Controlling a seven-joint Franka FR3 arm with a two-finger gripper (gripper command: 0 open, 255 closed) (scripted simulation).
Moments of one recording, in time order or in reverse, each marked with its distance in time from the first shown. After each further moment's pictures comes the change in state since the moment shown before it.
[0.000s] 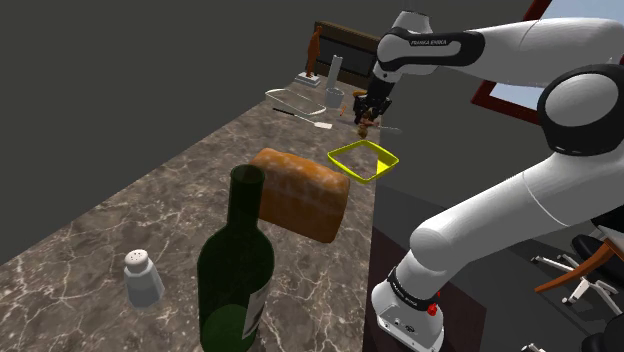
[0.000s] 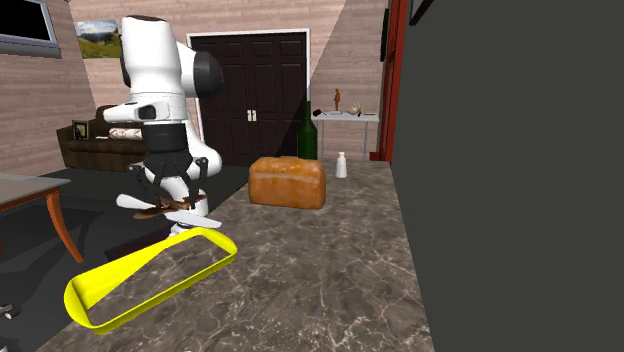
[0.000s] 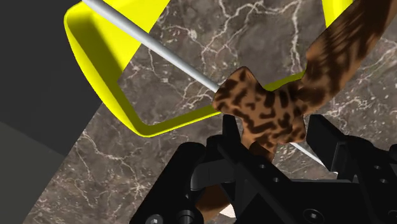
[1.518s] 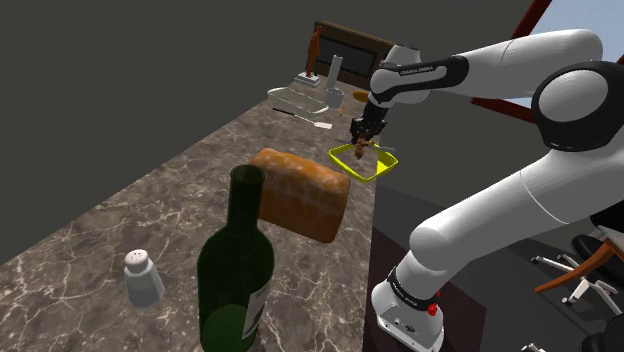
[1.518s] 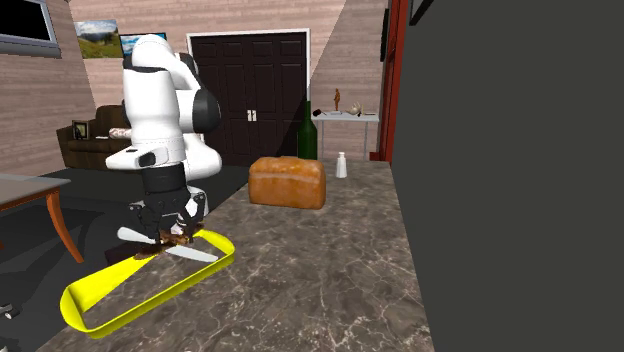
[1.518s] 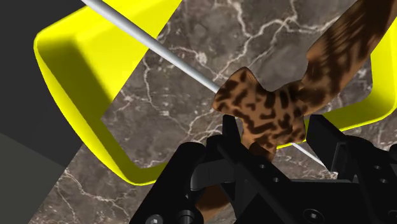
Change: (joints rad) arm -0.014 0.023 -0.032 -0.182 -0.011 0.206 -0.025
